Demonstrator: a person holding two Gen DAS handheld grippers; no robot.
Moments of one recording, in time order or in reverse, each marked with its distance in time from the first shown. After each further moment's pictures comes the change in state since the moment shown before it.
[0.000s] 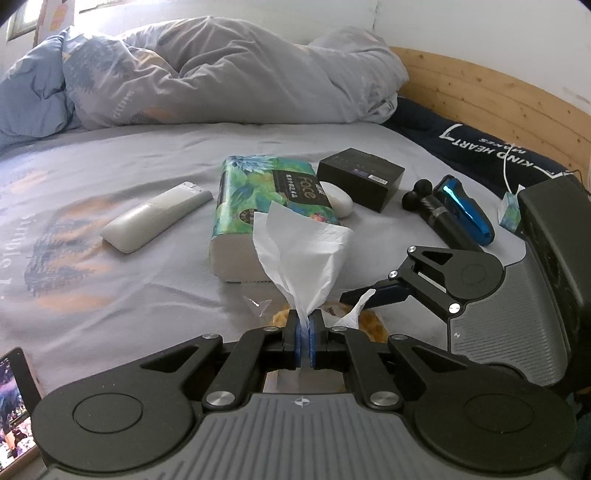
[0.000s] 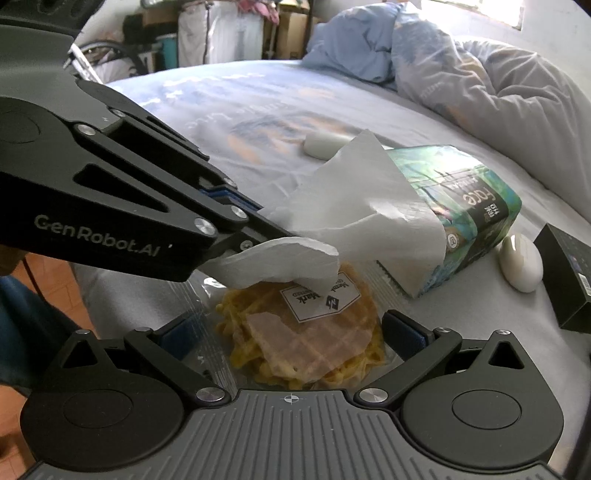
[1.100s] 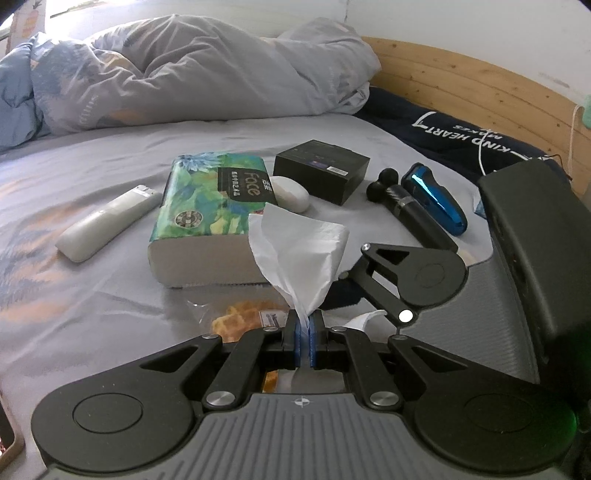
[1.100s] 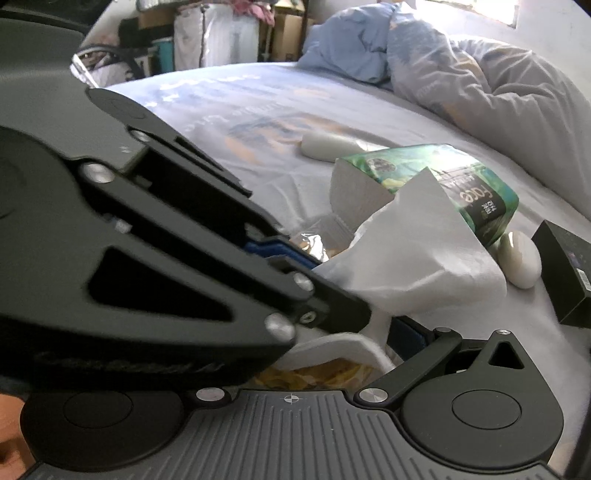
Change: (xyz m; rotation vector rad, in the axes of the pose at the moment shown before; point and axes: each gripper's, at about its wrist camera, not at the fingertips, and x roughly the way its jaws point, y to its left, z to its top) left arm 0.015 -0.027 0.003 0.044 0.017 -0.059; right arm 0.002 -0.004 -0.002 0.008 -0.009 -0.006
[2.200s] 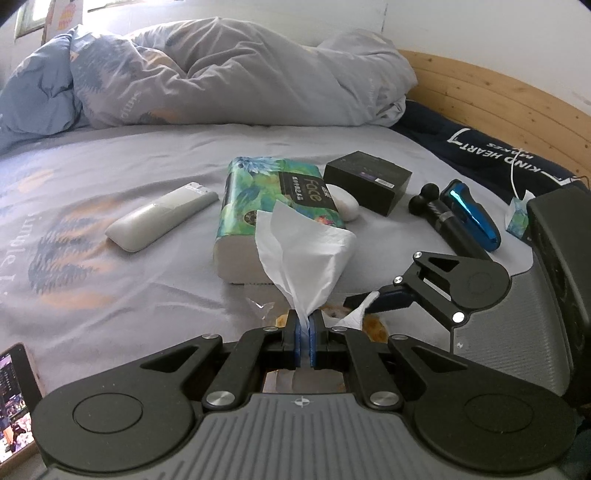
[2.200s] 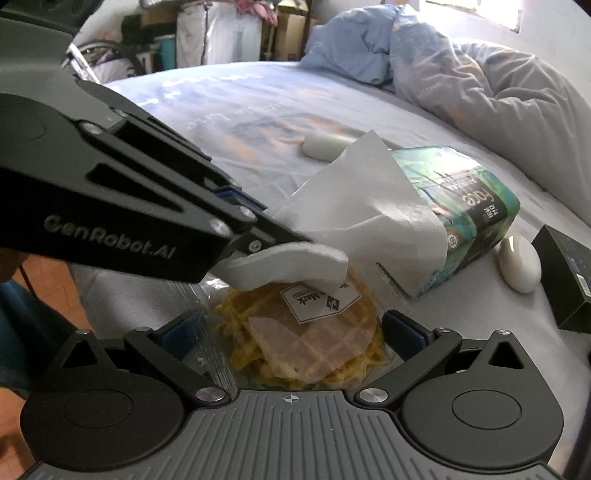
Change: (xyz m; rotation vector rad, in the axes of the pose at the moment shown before) left arm -0.014 0.026 -0.004 -0.063 -0.025 0.080; right arm 0.004 -0.003 0.002 -0.012 0.000 -0.005
